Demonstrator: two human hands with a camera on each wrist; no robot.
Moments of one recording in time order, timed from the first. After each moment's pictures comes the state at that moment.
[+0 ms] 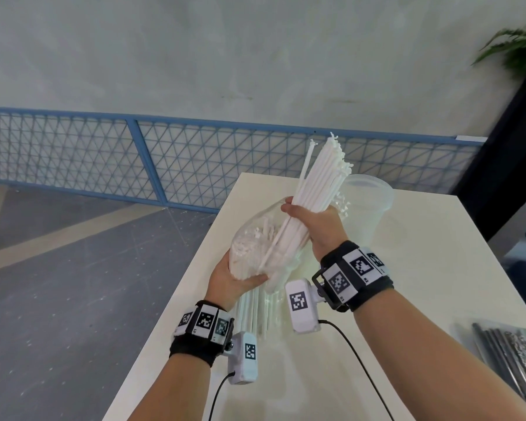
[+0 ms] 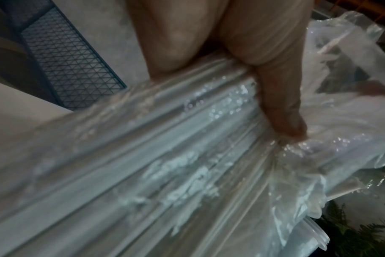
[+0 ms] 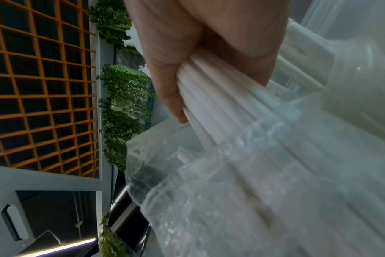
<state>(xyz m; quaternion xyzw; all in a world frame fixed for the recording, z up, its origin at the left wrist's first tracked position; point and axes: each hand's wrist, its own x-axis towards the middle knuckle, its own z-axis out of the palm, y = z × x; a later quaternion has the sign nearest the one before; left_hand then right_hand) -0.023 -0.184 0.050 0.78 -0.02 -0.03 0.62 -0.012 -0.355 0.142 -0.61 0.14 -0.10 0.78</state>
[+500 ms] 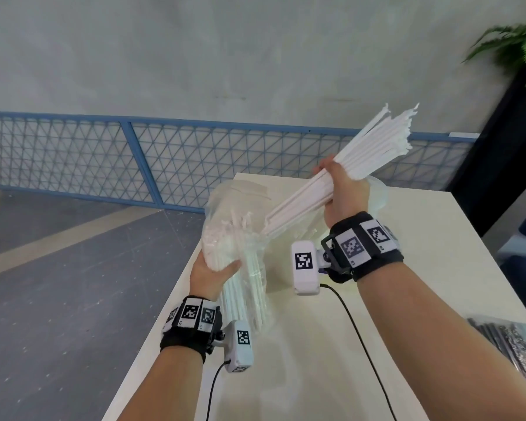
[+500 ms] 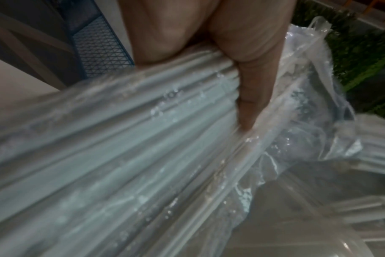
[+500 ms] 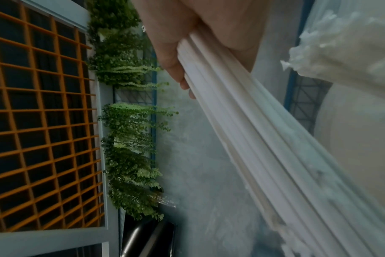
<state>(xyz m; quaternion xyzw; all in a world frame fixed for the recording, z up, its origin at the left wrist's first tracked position) -0.010 -0.173 0.053 0.72 0.06 0.01 0.69 0.005 -0.385 0.183 -0.53 0.18 -0.26 0.78</state>
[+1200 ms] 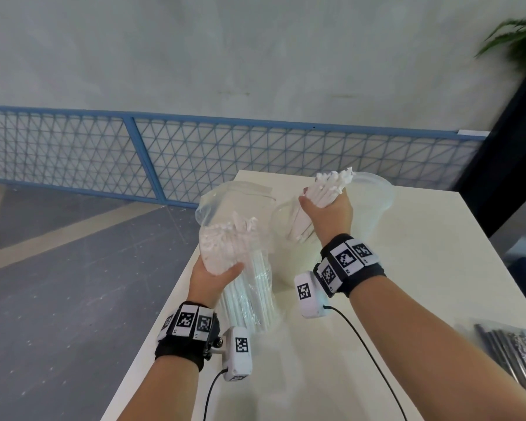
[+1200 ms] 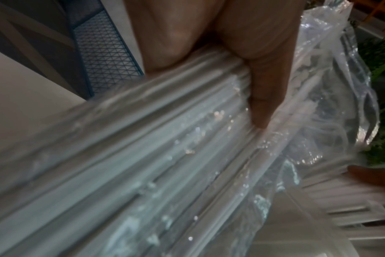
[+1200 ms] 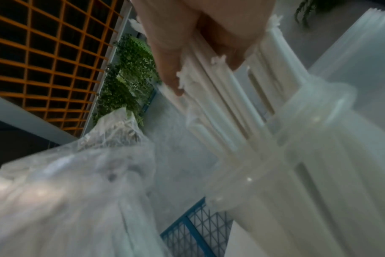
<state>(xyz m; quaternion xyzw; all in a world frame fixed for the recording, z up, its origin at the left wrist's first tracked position) -0.012 -0.169 0.047 0.71 0.01 0.00 0.70 0.025 -0.385 0.118 -0.74 0.17 -0.26 0.60</state>
